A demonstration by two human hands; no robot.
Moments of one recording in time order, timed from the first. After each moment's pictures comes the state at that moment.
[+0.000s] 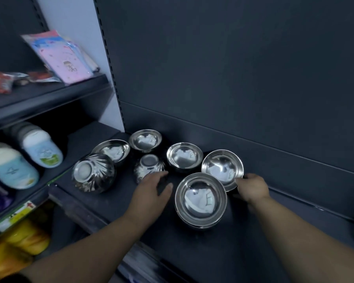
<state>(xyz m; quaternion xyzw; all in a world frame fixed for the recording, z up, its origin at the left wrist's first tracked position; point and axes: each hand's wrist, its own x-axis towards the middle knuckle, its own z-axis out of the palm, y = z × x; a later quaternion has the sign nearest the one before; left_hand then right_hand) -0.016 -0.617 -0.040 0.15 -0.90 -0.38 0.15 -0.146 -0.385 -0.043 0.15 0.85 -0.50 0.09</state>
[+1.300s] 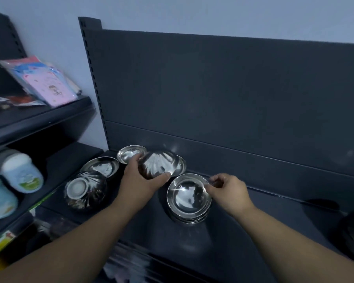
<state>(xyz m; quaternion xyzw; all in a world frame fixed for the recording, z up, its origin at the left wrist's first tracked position) 0.000 -0.626 0.040 0.13 -0.80 -0.56 0.16 -0.054 -0.401 0.025 -0.01 0.91 -0.41 -0.01</state>
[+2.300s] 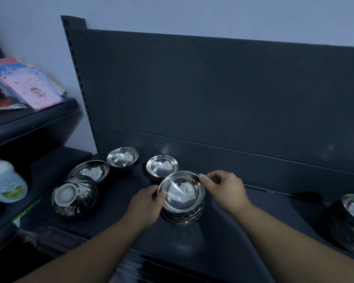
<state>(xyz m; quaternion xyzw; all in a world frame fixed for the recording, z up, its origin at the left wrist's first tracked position) -0.006 -0.609 -0.005 0.09 -0.89 -0.44 0.00 -0.053 -0.394 0.028 0.00 0.90 -0.43 -0.05</state>
